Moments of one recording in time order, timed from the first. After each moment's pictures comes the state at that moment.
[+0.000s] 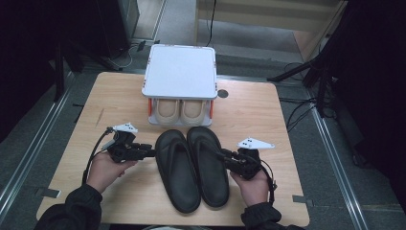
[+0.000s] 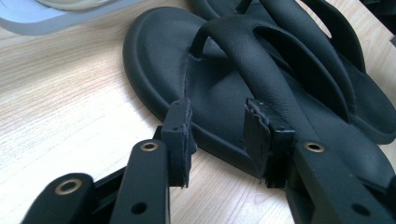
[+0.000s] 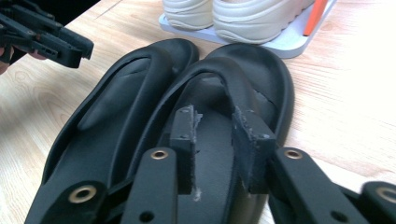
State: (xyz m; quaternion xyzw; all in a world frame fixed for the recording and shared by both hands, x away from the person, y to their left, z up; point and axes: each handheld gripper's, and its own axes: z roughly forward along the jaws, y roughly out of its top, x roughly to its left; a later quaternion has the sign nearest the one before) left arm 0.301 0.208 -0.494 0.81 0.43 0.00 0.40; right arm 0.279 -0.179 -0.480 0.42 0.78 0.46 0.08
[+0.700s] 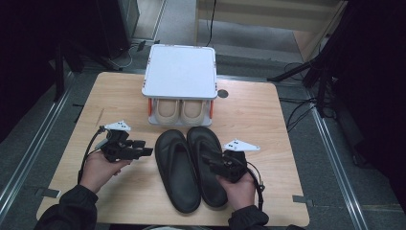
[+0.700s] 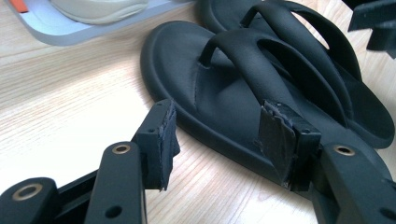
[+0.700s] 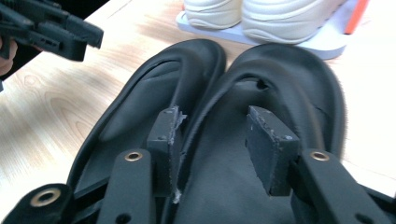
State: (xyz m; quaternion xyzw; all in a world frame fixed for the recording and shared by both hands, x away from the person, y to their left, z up) left arm 0.298 0.223 -0.487 0.79 0.44 0.02 0.42; right arm 0.270 -0.141 -0.484 0.43 0.78 0.46 0.08
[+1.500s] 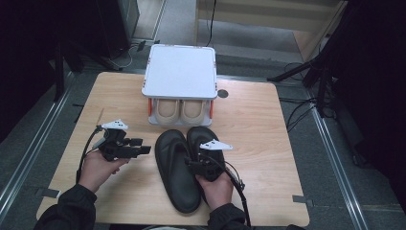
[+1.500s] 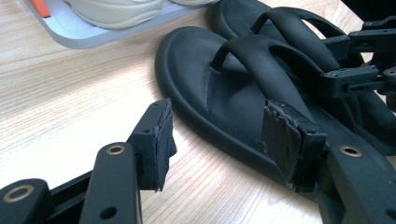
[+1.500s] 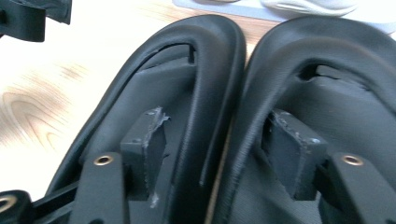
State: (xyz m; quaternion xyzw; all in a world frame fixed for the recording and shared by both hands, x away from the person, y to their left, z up) left arm 0.300 0.229 -0.488 0.79 0.45 0.02 0.42; right arm 0.280 -0.085 -0.513 0.46 0.78 0.42 0.09
